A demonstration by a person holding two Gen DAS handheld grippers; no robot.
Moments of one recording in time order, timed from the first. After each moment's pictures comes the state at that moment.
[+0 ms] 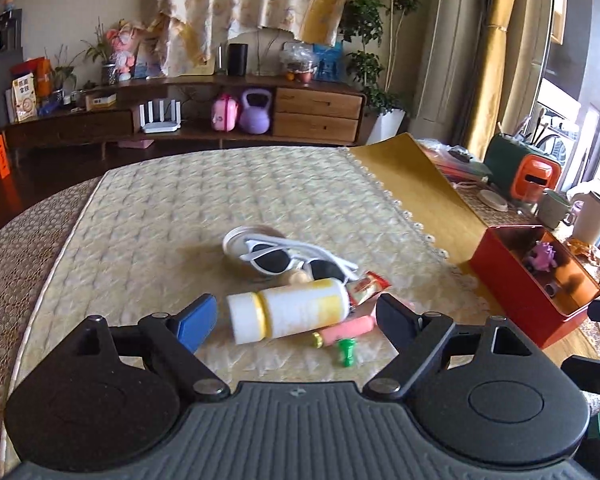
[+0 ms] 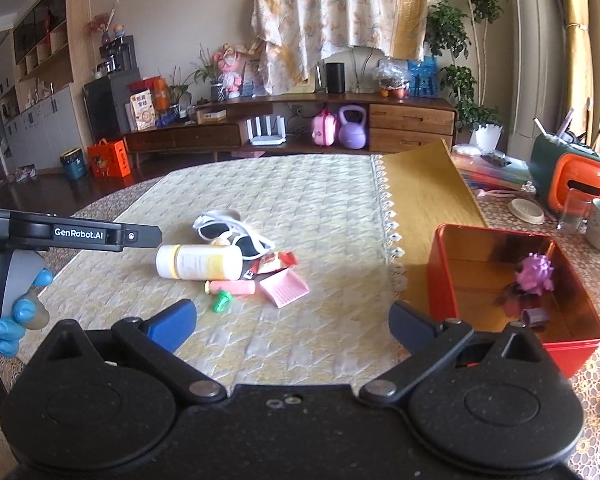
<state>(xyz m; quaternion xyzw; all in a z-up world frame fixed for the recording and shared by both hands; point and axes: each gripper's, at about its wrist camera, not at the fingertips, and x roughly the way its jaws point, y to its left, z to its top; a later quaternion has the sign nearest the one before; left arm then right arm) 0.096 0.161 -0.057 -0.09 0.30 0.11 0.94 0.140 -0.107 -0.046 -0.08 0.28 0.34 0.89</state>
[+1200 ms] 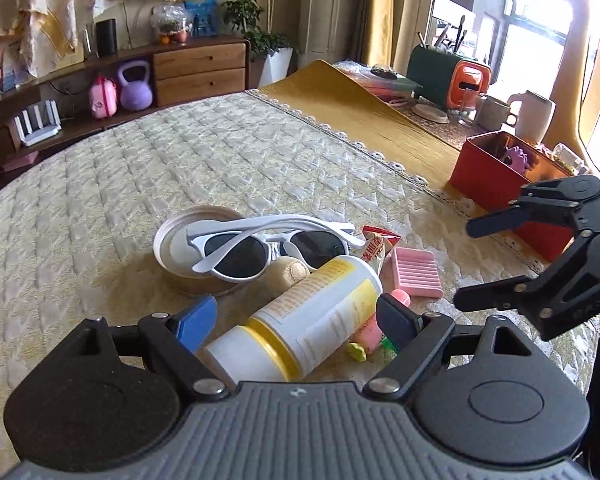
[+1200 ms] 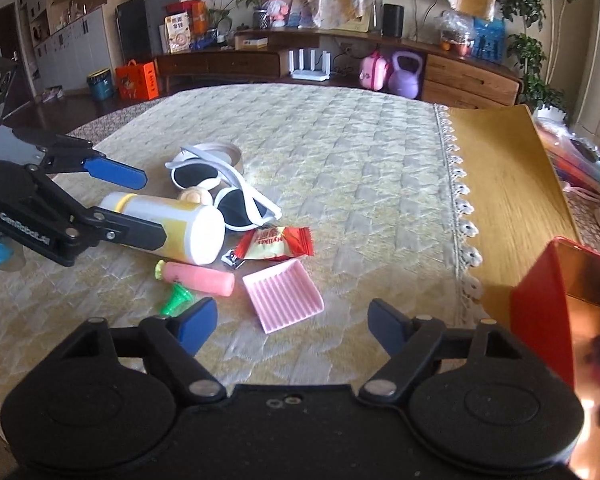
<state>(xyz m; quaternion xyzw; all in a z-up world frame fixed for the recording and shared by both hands) 0.191 0.215 -0.122 -0.01 0.37 -0.09 0.92 0.246 -0.023 -0.116 -0.16 0.35 0.39 0.83</state>
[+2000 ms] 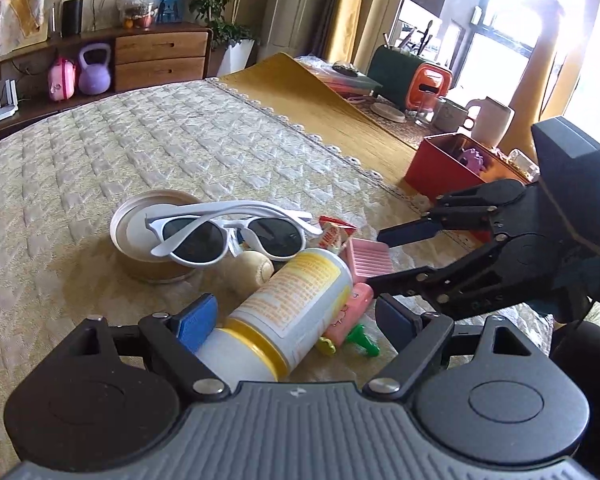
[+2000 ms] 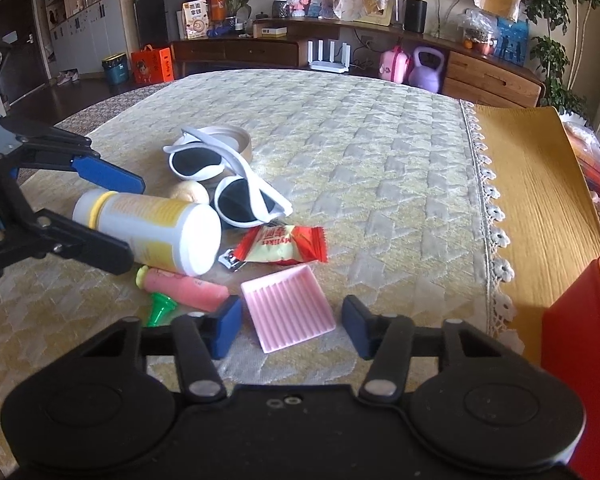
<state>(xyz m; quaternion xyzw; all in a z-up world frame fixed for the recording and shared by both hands) 0.184 0.219 -0.123 -0.05 0.37 -0.16 0.91 0.258 -0.007 -0.133 -0.18 0.35 0.42 0.82</state>
